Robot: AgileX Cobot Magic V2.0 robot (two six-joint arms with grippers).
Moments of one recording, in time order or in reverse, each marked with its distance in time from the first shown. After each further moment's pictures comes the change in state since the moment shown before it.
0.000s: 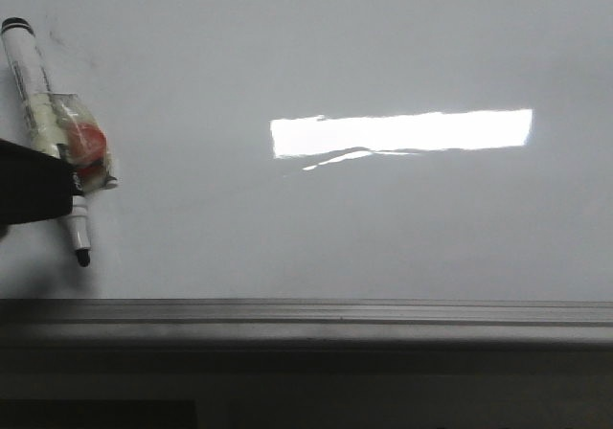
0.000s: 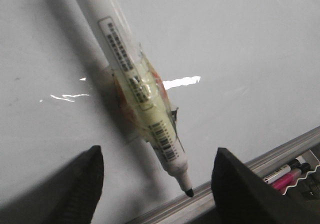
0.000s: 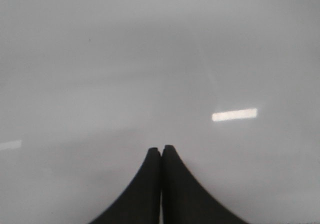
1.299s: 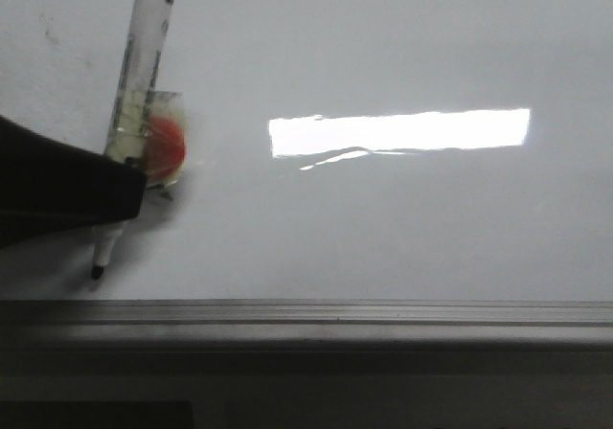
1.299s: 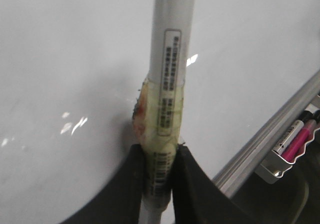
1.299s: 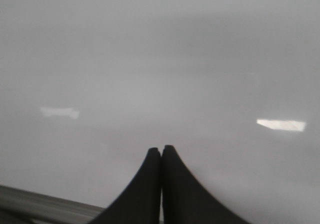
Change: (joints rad) left arm -0.011 0.158 -0.085 0.495 -0.057 -0.082; right arm 0.248 0.048 -0.080 0.054 0.030 -0.085
